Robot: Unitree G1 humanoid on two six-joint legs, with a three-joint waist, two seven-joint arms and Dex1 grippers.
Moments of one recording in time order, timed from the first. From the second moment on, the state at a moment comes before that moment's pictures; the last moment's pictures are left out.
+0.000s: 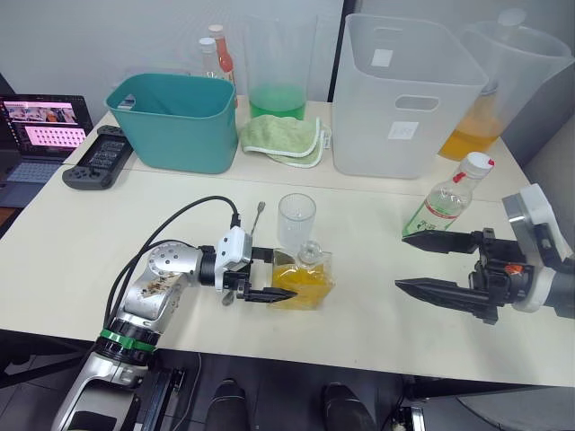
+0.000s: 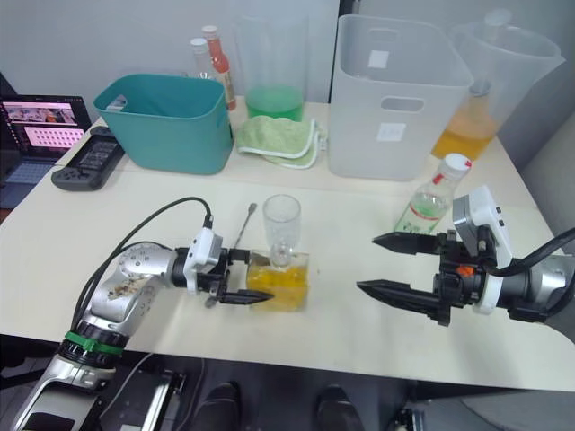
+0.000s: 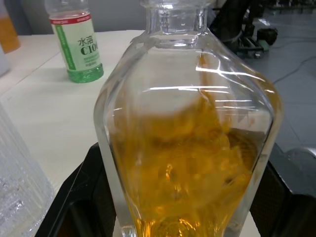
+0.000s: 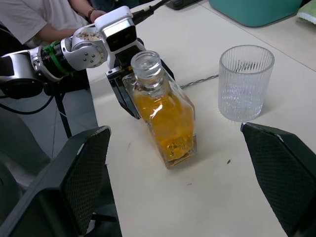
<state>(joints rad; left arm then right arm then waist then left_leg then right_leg) -0.45 0.55 -0.19 0.04 -0.41 0.09 -1.34 -0.09 -1.02 -0.55 -0.61 1.15 0.98 0.91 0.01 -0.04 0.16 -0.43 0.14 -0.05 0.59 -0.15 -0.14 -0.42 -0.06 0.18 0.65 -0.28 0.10</state>
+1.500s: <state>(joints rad) -0.38 0.53 -0.18 -0.22 -0.43 0.29 -1.13 -0.35 -0.90 -0.21 -0.64 1.08 0.89 0.75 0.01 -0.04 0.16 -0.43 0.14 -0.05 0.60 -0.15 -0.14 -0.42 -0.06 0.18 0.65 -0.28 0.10</state>
